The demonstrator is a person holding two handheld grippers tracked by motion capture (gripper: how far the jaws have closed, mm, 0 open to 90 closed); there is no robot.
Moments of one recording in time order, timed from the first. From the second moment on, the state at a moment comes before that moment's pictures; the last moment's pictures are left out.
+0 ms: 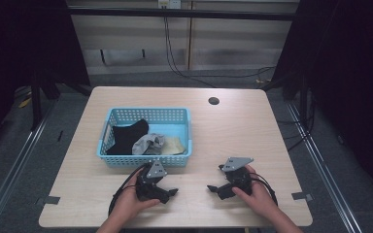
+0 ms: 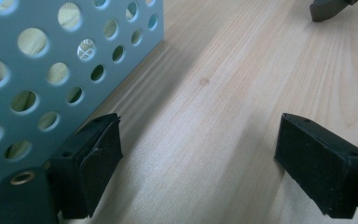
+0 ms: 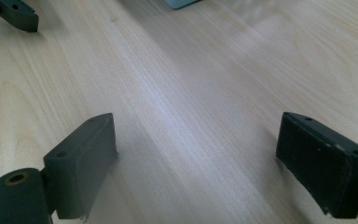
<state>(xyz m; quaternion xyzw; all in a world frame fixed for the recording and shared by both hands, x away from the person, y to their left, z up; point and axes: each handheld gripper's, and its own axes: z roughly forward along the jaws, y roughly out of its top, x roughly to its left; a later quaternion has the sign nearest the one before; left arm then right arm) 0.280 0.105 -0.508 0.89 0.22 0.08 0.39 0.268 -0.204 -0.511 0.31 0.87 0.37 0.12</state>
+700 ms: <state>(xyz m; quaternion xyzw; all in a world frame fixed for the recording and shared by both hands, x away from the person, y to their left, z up) 0.284 0.118 -0.470 0.91 0.26 0.03 0.31 0.269 -0.204 -0.511 0.31 0.87 0.38 0.11</state>
